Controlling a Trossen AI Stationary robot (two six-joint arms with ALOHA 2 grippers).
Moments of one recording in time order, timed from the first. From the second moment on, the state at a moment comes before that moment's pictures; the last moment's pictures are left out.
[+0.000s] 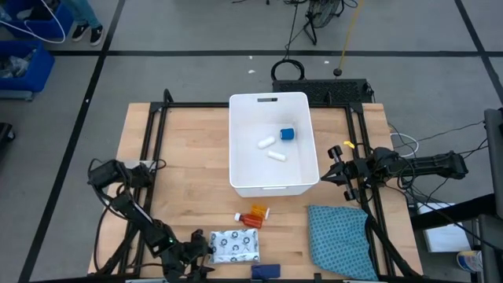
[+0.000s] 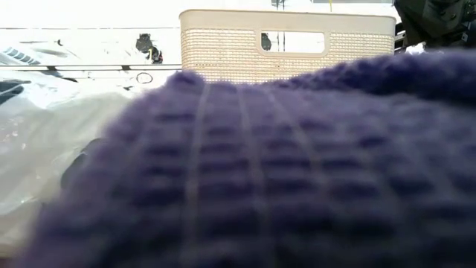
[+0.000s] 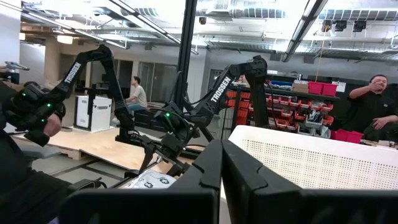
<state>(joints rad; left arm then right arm) -0.98 1.89 0.82 0.20 -0.45 -1.04 0.03 0.26 0.02 0.52 -0.32 -0.05</state>
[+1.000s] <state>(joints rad) -1.01 1.45 0.81 0.03 -0.68 -0.34 0.03 0.26 0.02 0.52 -0.31 -0.07</state>
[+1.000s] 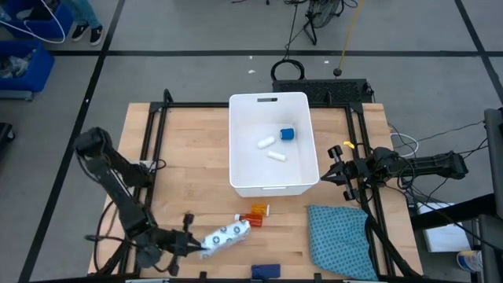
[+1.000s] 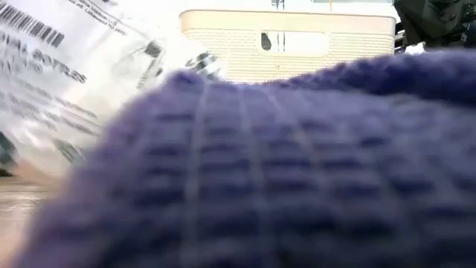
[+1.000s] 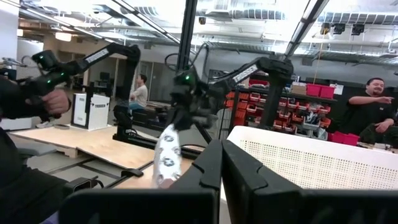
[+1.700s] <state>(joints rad) -0.98 1.08 0.81 -0.08 -0.87 0.05 0.03 0.26 0.02 0.52 -0.31 -0.07</state>
